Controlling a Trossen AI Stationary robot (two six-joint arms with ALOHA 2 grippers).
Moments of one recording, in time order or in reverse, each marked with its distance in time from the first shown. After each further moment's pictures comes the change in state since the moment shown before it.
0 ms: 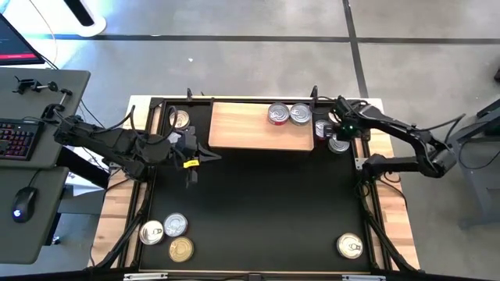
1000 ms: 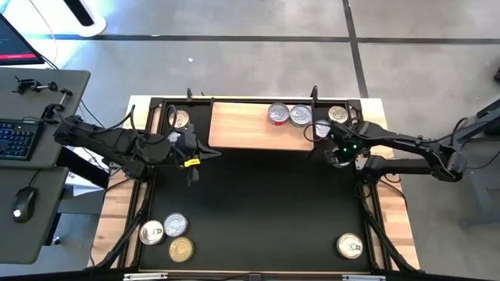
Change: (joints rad) left arm 0.005 0.000 0.000 0.001 -0.048 0.035; right arm 0.334 -0.167 -0.137 -0.104 -0.144 0.001
